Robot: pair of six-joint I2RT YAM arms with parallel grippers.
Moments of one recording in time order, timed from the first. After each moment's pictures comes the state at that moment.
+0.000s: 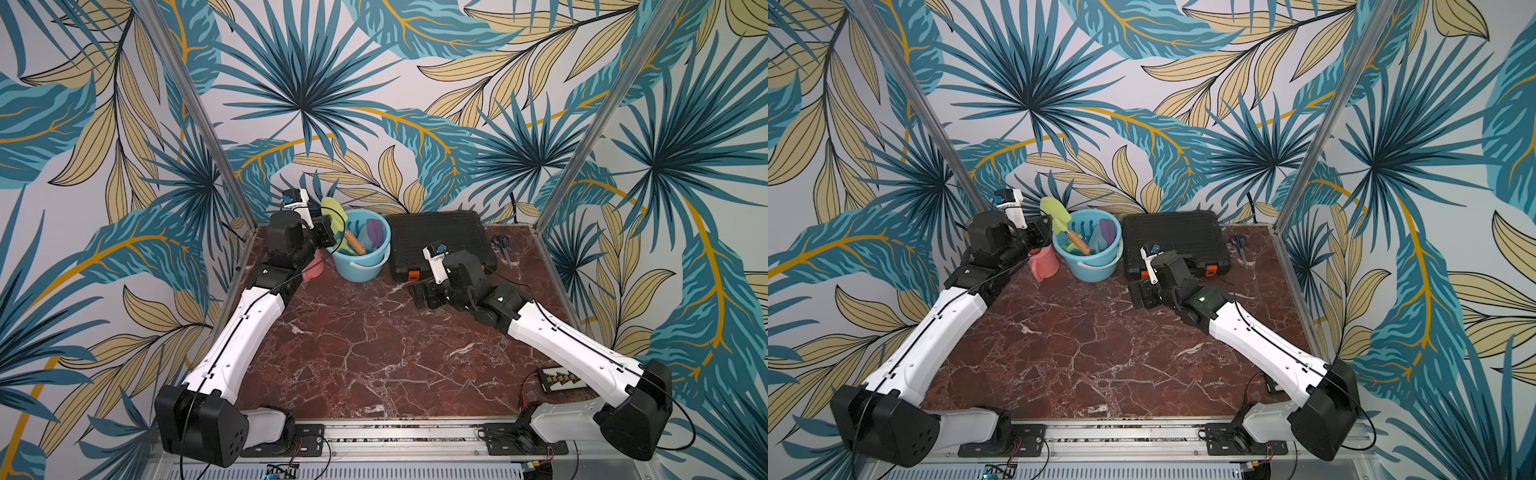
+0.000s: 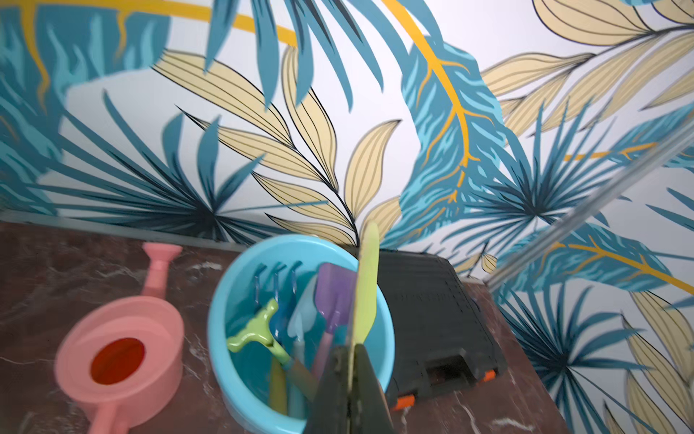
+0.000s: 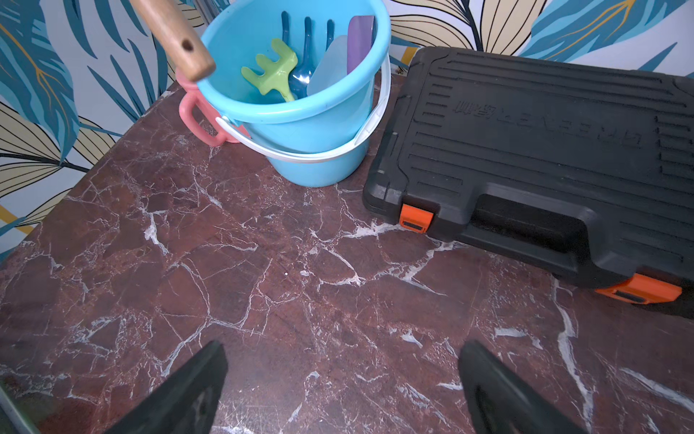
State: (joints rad) left arm -0.19 1.32 1.26 -0.11 0.06 -0.44; right arm 0.69 1.34 1.20 -0.49 0.14 0.24
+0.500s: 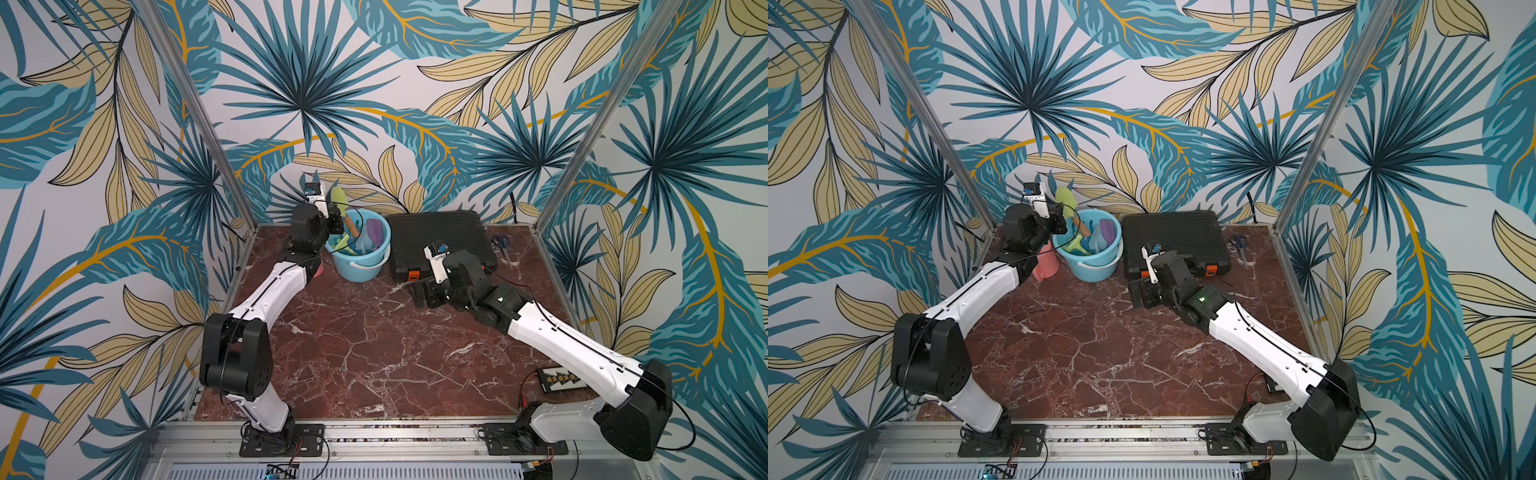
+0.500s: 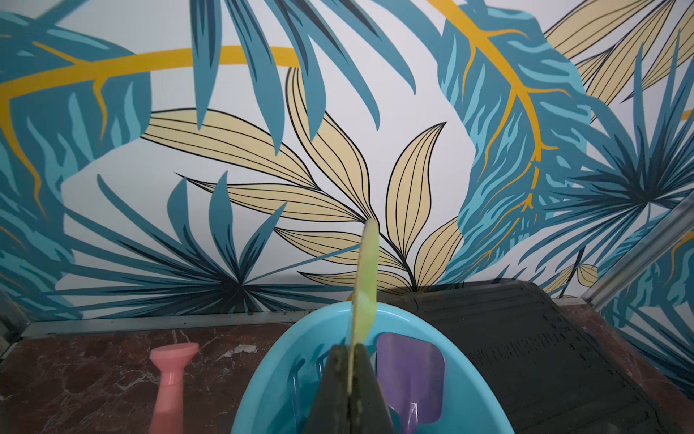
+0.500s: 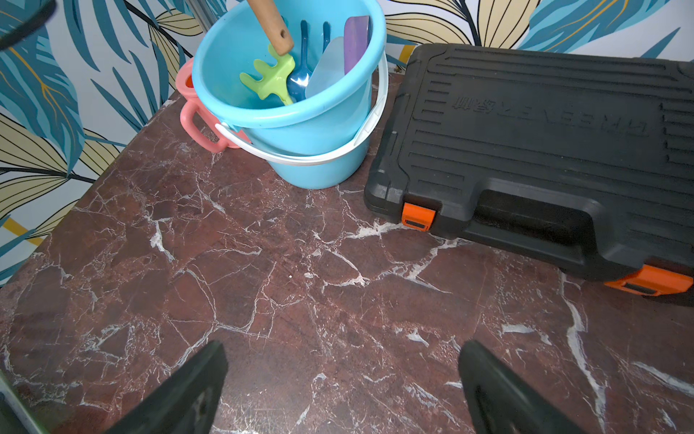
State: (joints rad) left arm -0.19 1.69 1.32 0.25 0.04 -0.20; right arm 0.69 1.34 1.19 -0.48 0.14 0.28
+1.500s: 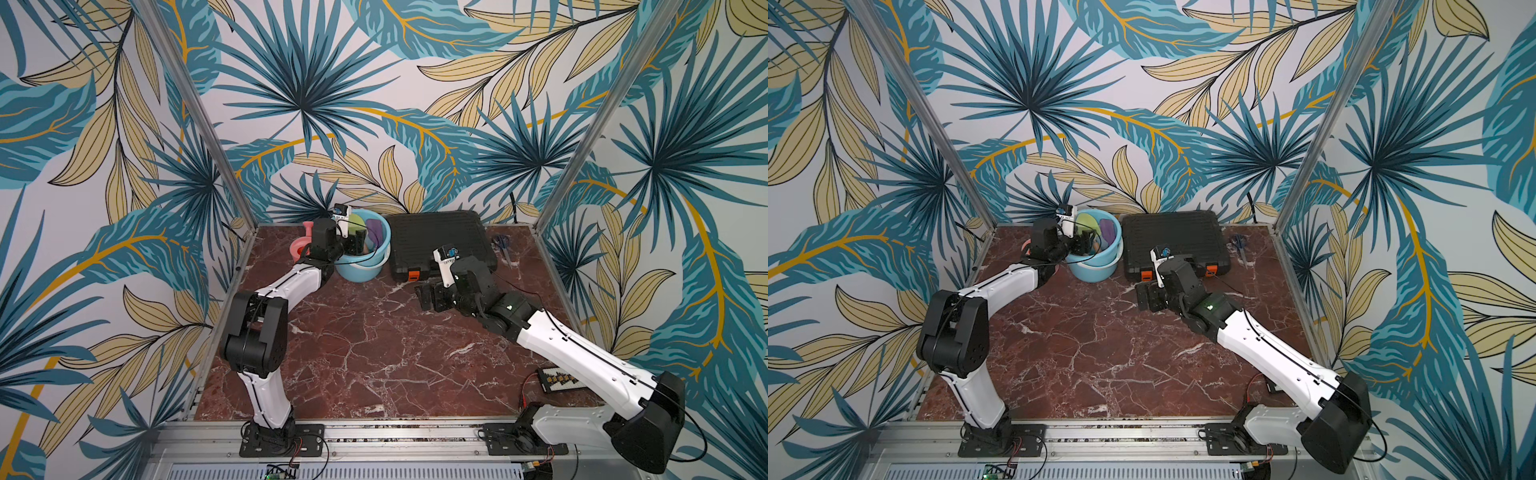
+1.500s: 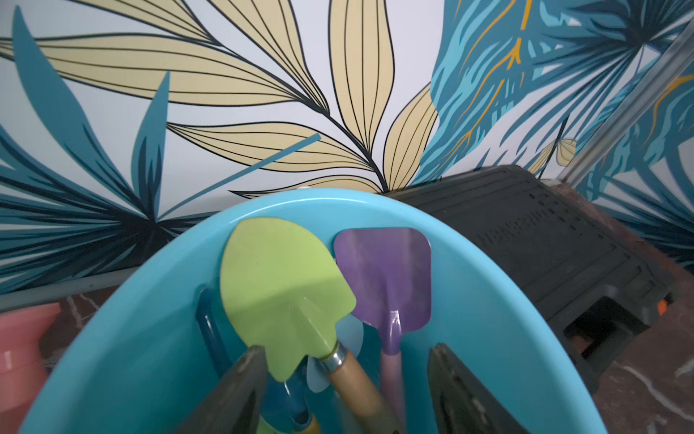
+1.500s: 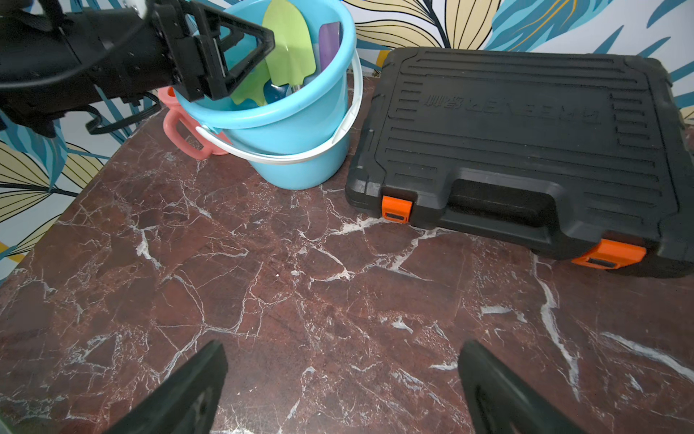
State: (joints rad) left arm -0.22 1.83 1.29 0.24 0.19 -0.11; right arm 0.69 1.27 1.13 -0.48 0.21 0.30
